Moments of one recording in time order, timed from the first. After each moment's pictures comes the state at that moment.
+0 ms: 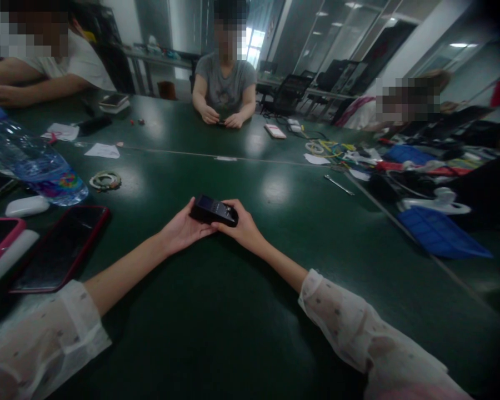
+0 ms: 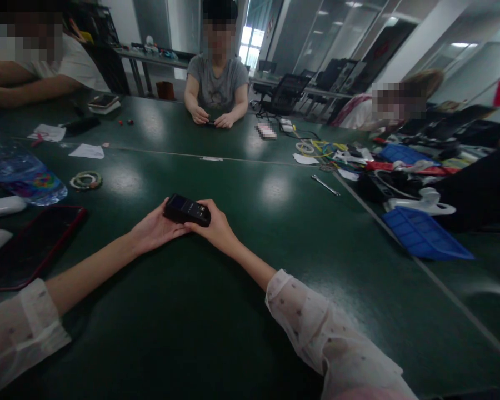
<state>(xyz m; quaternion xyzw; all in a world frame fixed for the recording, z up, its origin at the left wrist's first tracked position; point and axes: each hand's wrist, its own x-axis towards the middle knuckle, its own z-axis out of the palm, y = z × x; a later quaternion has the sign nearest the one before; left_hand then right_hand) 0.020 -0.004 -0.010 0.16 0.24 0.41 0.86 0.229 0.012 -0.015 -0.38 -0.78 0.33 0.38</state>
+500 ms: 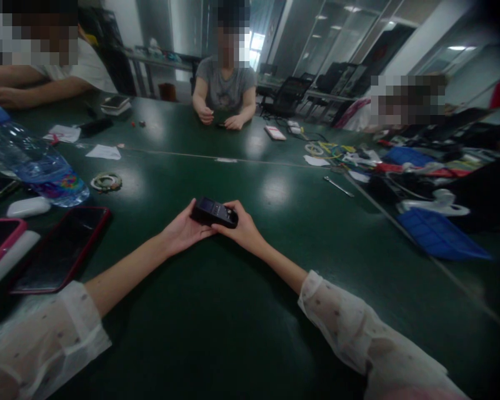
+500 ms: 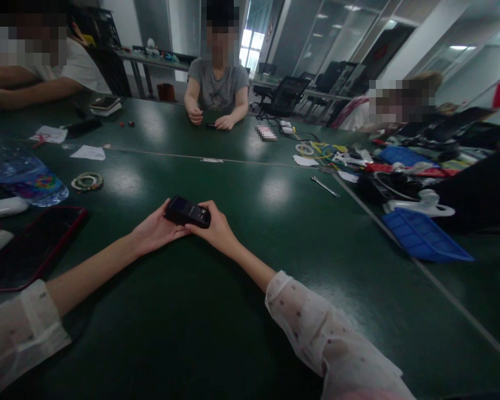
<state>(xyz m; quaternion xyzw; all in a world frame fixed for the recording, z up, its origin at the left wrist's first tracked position) 0.021 -0.005 -0.009 0.16 0.25 0.41 0.86 0.229 0.013 -0.017 -0.39 -0.78 0.32 0.38</state>
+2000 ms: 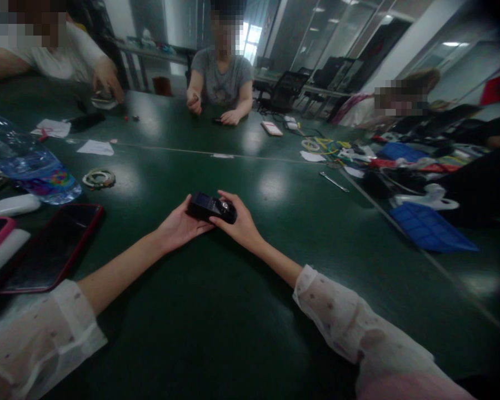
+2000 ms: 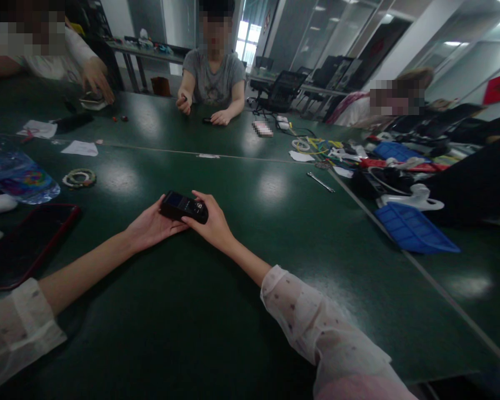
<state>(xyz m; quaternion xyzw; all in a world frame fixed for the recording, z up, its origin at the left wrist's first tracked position) 0.025 -0.008 -0.003 0.18 0.28 0.42 0.84 0.228 0.009 -0.013 -0.35 -0.79 0.26 0.44</state>
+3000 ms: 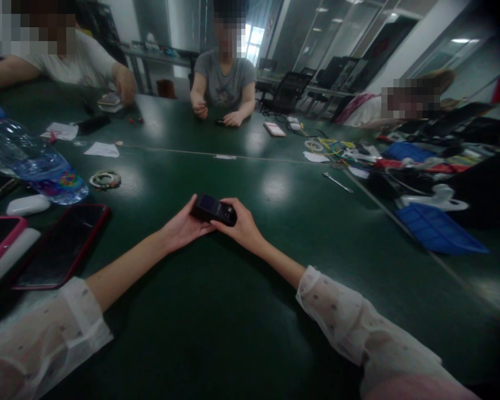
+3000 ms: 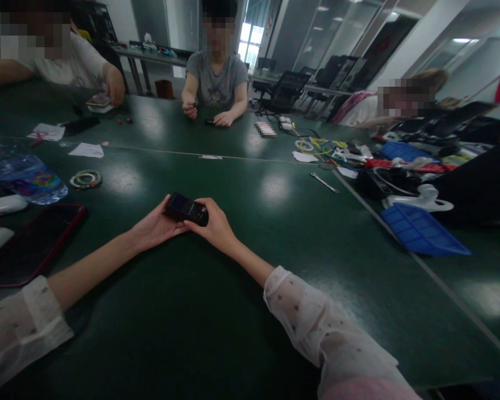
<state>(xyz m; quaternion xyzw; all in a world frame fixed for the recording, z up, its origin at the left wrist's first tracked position) 0.022 -0.006 -0.009 0.19 0.25 0.41 0.86 0.227 0.006 -0.010 -0.38 -0.81 0.25 0.38</state>
